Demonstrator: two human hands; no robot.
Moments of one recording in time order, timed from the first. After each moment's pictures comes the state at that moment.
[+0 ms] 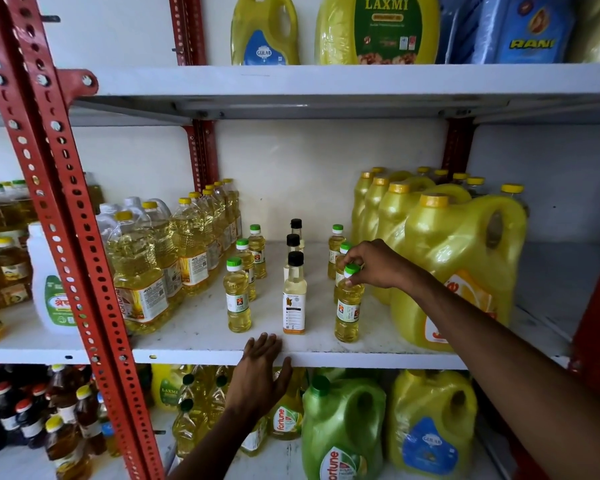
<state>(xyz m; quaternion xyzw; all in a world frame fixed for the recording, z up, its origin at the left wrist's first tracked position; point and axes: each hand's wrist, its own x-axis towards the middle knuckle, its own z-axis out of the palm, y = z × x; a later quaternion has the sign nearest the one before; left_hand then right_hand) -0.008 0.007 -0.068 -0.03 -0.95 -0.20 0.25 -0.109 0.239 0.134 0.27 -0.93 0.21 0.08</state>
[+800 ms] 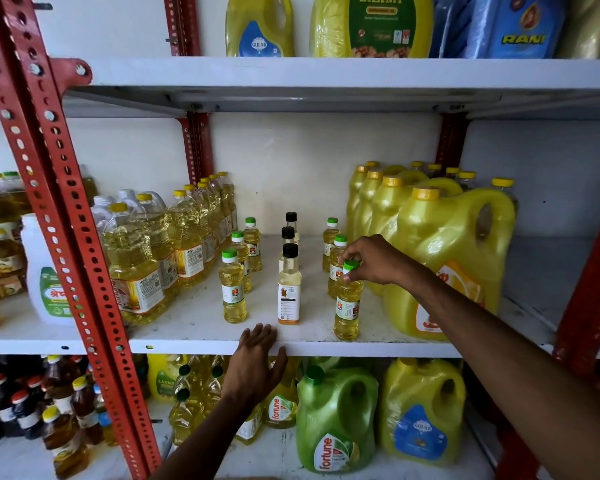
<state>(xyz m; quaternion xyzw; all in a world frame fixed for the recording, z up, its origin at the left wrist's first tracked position) -0.012 0.007 -0.074 -0.04 -0.95 -0.19 0.26 -0.090 0.247 0.134 0.26 -0.94 0.20 0.09</state>
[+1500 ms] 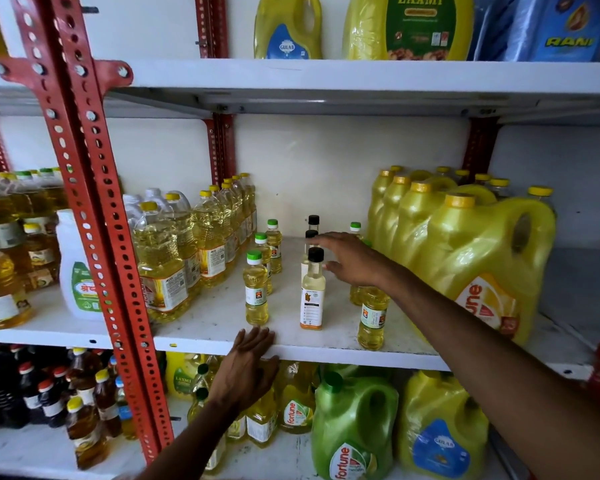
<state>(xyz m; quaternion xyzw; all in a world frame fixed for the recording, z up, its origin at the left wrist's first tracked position) -0.003 -0.054 -0.079 -0.09 -0.94 -0.14 0.29 -0.101 0.169 0.133 0.36 -0.91 0.17 0.12</state>
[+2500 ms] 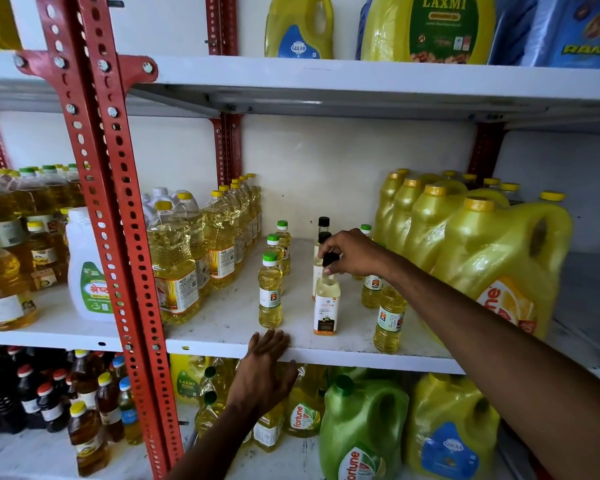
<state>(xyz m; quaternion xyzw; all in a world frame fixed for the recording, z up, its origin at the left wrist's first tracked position) -0.010 -0.057 -0.087 -0.09 -0.94 -0.18 0.28 -0.113 0.136 0.144 0.32 -0.92 0.22 0.06</state>
